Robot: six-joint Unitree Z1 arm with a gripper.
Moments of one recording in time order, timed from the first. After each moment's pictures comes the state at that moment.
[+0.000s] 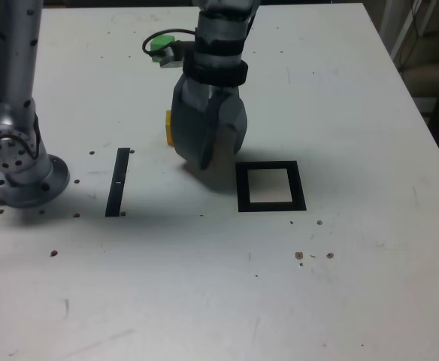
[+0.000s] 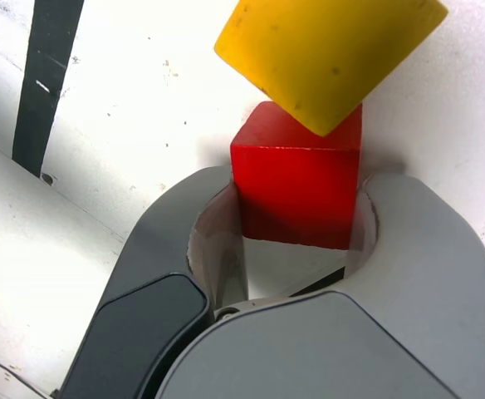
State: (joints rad) arm 0.25 1.94 -1.21 1.07 -0.15 -0.43
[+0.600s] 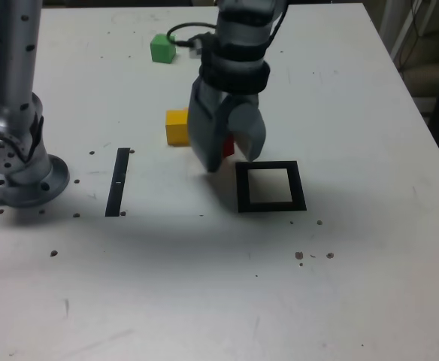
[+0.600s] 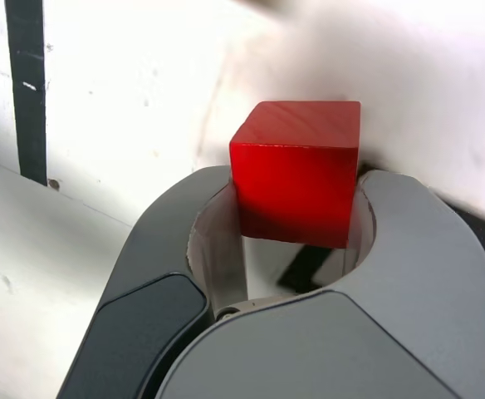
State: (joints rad) arm 0.03 1.94 -1.36 1.18 -0.05 -0.35
